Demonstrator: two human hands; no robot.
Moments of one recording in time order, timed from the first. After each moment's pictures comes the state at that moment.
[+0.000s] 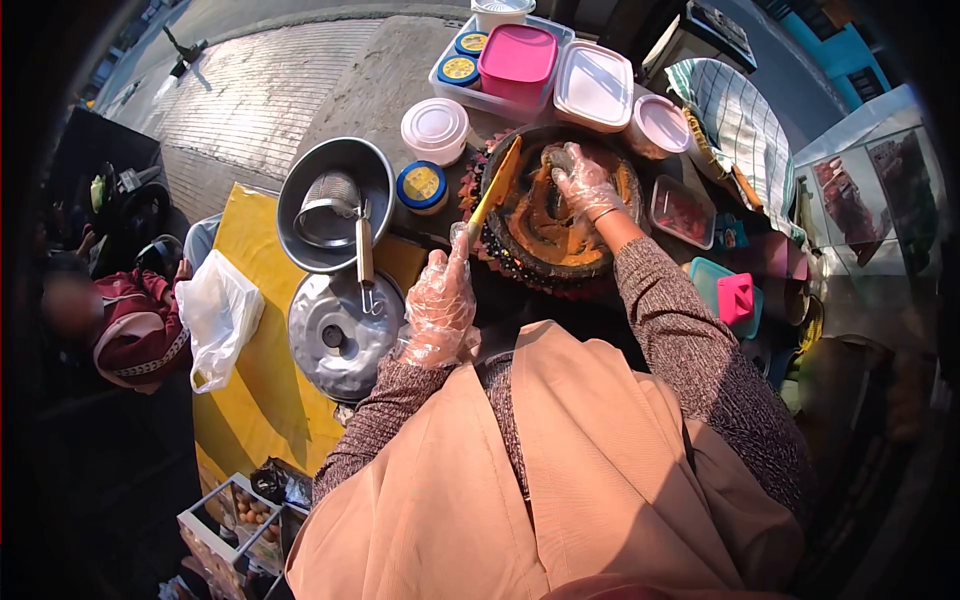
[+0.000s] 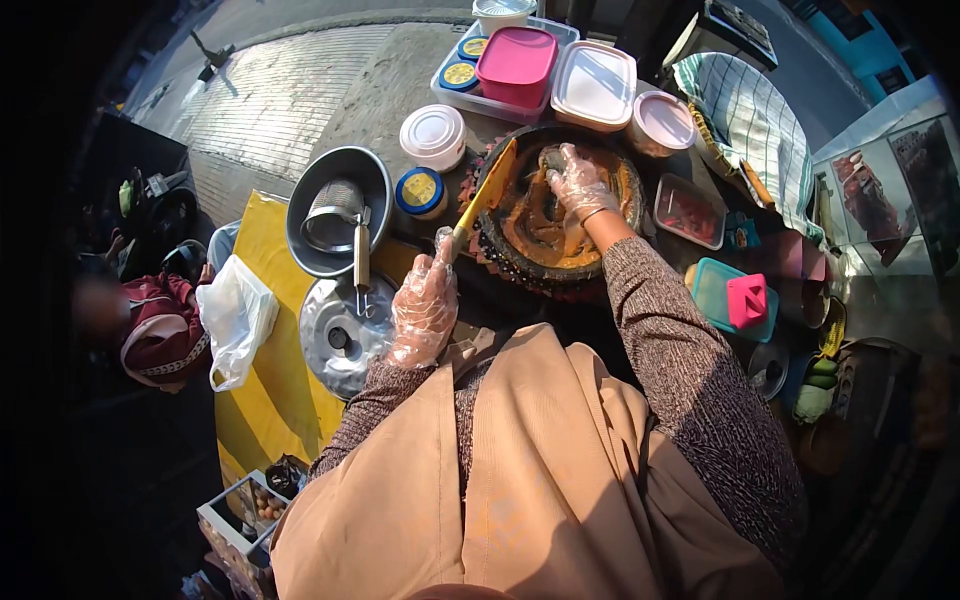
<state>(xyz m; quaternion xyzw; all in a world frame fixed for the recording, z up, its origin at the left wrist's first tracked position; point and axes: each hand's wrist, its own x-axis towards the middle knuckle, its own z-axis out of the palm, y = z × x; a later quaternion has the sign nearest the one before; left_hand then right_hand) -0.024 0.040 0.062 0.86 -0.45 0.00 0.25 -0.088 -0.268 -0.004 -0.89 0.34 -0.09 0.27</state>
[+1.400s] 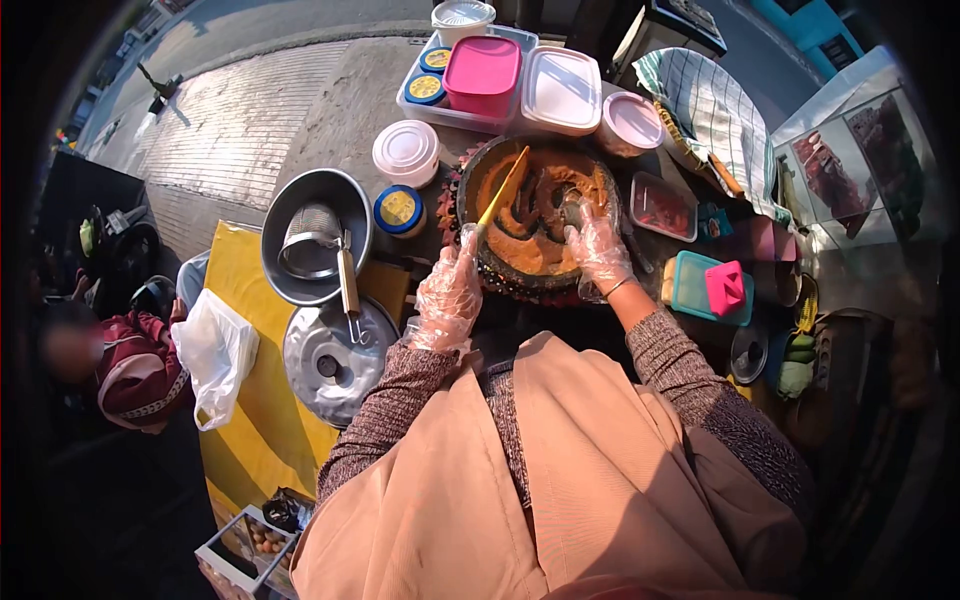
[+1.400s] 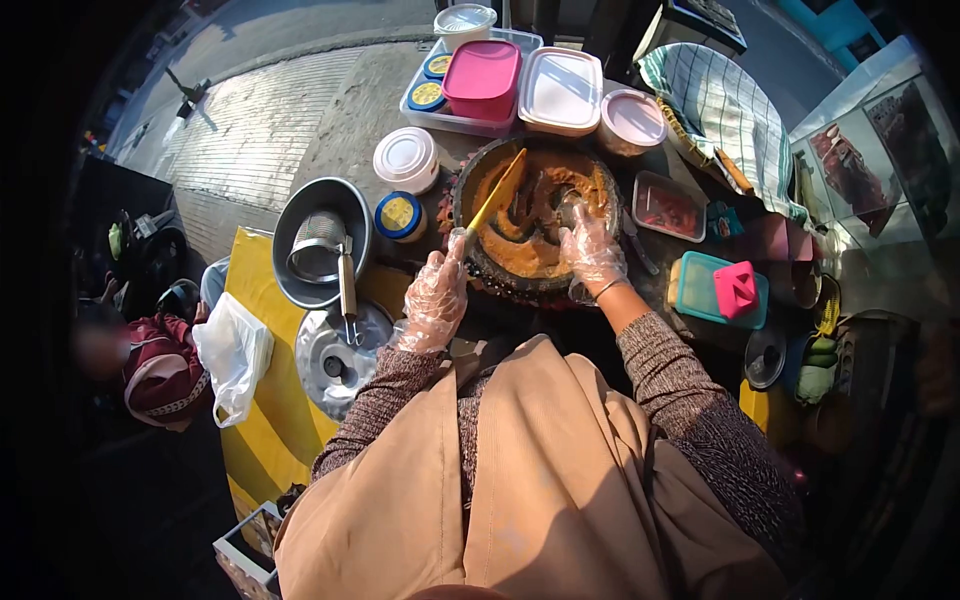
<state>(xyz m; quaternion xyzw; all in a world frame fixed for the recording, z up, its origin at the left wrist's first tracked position) -0.015 -0.012 0.035 0.83 -0.50 0.02 0.24 -0.177 -0.238 -0.028 -0.90 0.39 -0.06 0.20</state>
